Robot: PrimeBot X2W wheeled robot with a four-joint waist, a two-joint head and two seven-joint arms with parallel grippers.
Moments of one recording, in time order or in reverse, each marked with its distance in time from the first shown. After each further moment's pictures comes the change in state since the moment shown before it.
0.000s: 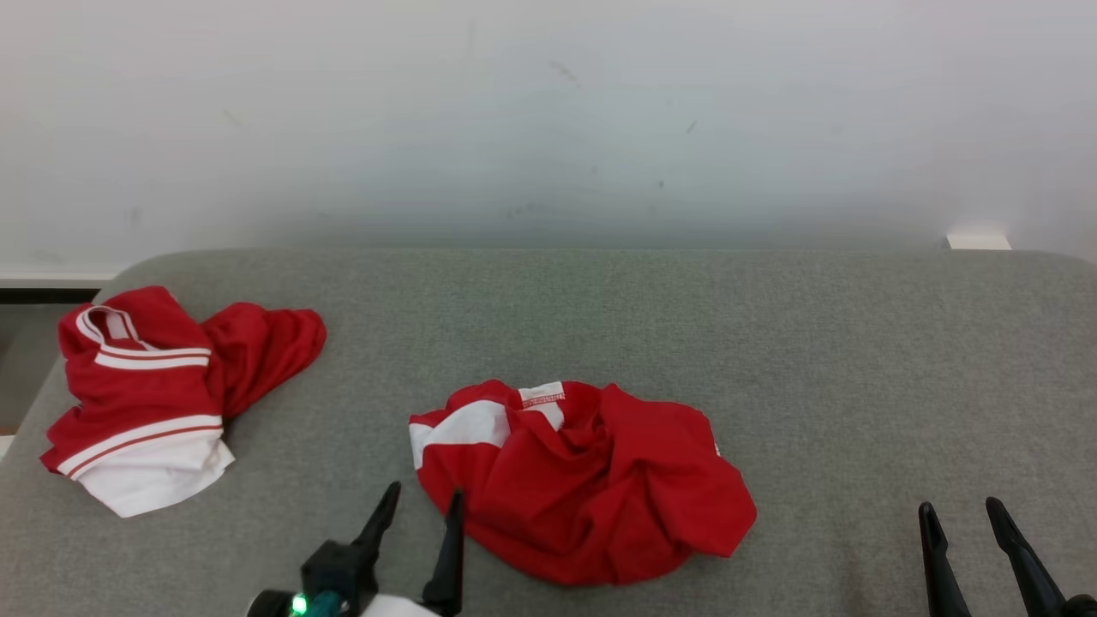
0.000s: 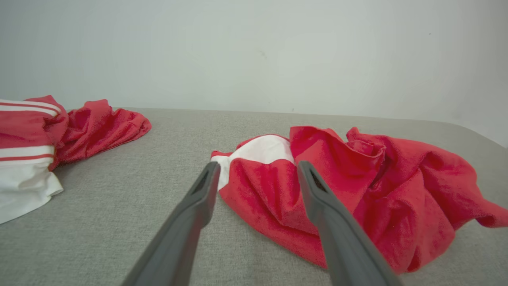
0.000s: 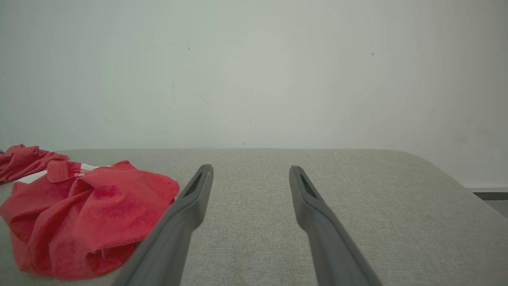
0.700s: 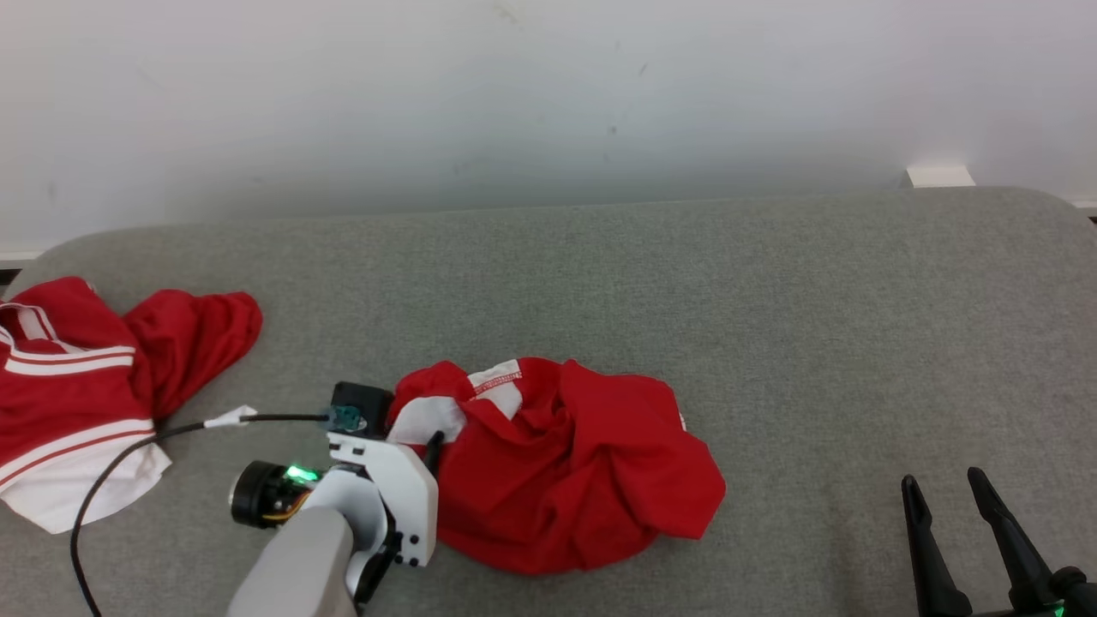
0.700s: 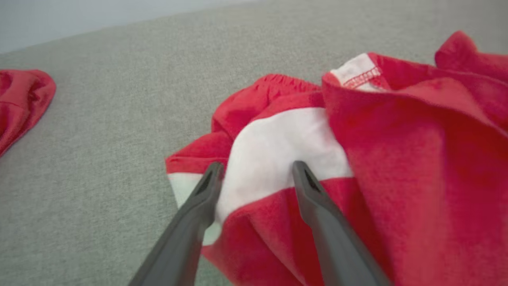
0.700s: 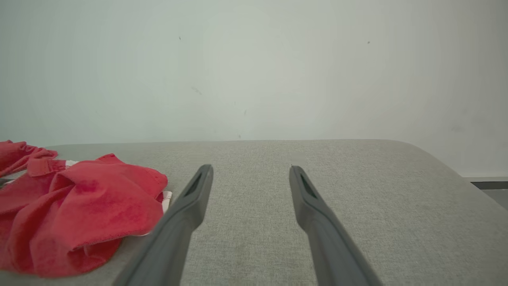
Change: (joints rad) left arm -0.481 0.049 -0.049 0.527 -0.014 -0.097 0.354; right arm -0.057 -0.022 0.050 -0.005 0.026 0.000 0.000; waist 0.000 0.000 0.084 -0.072
